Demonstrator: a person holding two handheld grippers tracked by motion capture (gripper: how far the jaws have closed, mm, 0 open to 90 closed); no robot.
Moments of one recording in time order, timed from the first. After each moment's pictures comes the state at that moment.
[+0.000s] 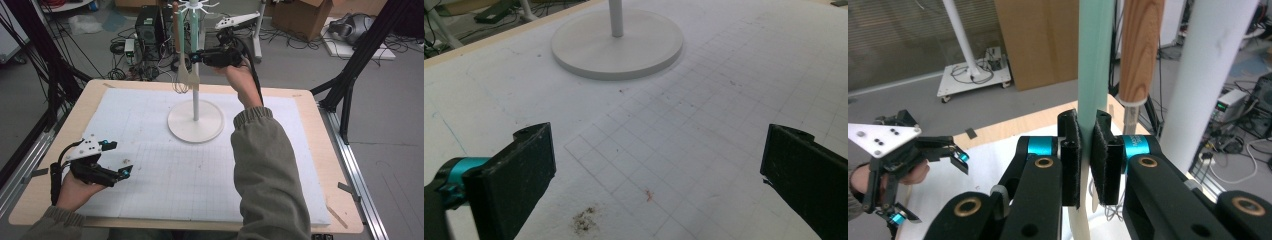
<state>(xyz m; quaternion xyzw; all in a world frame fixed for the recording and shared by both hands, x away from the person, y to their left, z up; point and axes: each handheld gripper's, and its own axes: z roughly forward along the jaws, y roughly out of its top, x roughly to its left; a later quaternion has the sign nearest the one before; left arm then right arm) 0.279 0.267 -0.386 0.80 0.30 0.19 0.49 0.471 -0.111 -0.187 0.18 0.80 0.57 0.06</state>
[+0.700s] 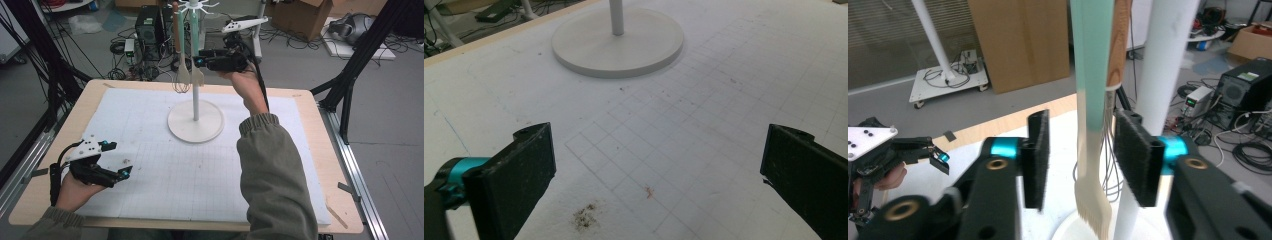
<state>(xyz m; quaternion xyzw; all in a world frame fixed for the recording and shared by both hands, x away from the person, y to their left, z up) 0.277 0.267 -0.386 0.80 0.30 0.19 0.49 0.456 -0.126 -0.190 0.21 0.79 0.56 0.10</state>
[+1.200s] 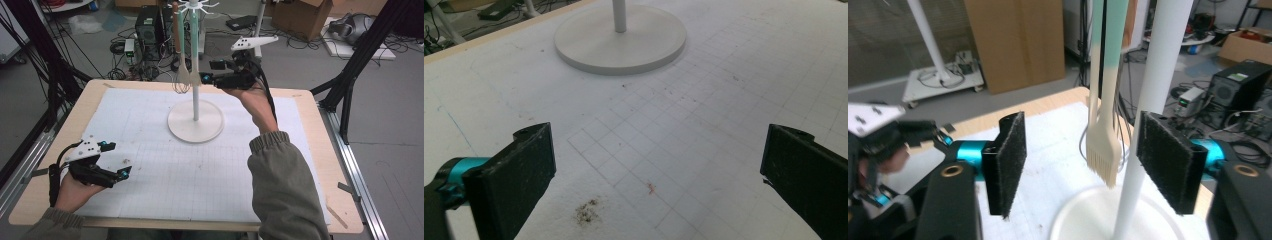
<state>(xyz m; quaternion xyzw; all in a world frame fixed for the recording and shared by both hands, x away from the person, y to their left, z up) 0.276 0.270 -0.387 0.80 0.30 0.19 0.48 0.426 -0.144 -0.213 0.21 0.79 0.56 0.12</state>
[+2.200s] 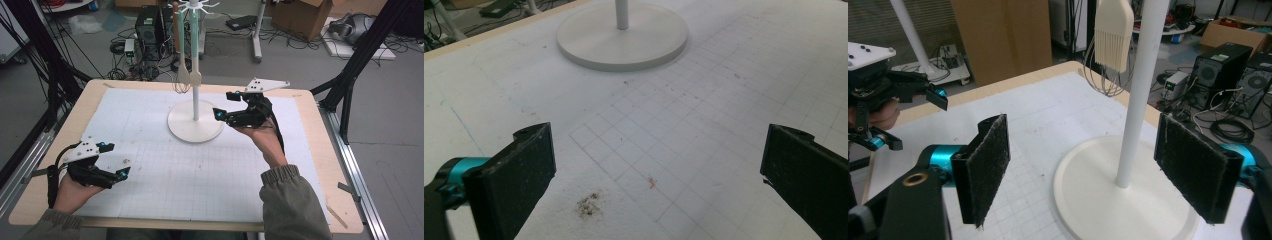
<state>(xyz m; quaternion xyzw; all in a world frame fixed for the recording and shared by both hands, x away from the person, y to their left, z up) 0.274 0.271 -0.388 0.80 0.31 0.19 0.48 0.379 -0.178 -0.283 0.24 0.78 0.56 0.13</state>
